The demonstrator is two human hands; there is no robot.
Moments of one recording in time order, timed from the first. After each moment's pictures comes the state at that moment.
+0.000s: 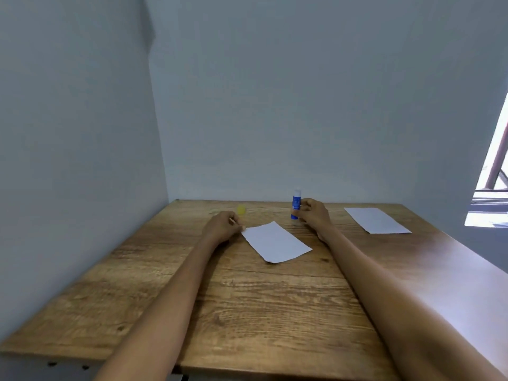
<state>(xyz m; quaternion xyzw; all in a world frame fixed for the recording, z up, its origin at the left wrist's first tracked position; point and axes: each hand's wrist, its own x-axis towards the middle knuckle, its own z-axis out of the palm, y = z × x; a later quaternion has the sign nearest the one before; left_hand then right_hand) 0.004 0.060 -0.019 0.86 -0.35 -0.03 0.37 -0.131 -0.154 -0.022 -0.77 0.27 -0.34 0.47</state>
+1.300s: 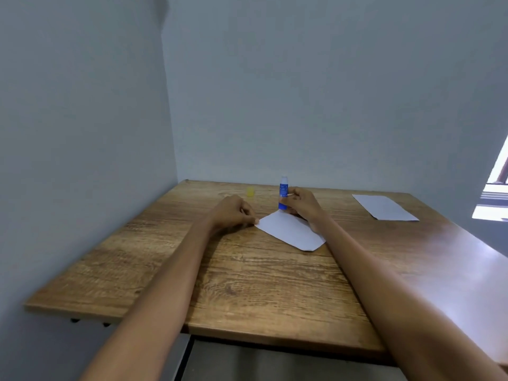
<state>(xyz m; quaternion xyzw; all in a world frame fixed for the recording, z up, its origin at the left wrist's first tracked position) -0.010 0.090 -0.013 0.79 -0.51 -0.08 0.34 -0.132 -0.092 -0.017 -0.76 0.17 -0.26 0.57</state>
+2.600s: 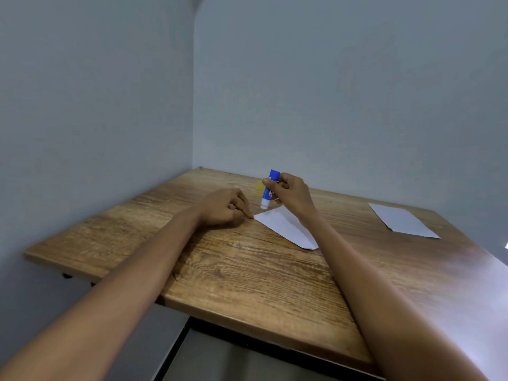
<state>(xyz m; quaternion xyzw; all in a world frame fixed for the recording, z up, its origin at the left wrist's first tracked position) -0.038 0.131 -0.013 0.81 -0.51 -0.02 0.29 -0.115 -0.052 -0.005 -0.82 0.06 -0.33 0.46</state>
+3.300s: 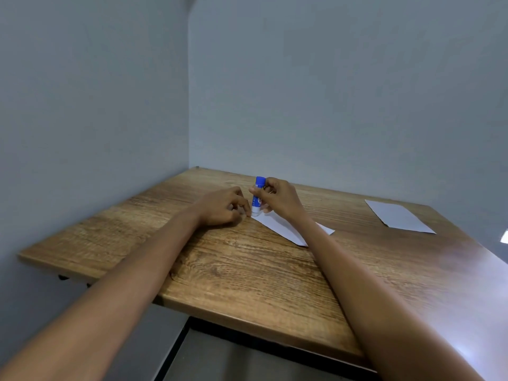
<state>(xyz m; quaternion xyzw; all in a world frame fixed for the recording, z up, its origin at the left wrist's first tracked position) -0.030 0.123 -0.015 0.83 -0.52 0.04 0.19 -0.109 -0.044 -0.017 -0.86 0.03 -0.30 0.41</state>
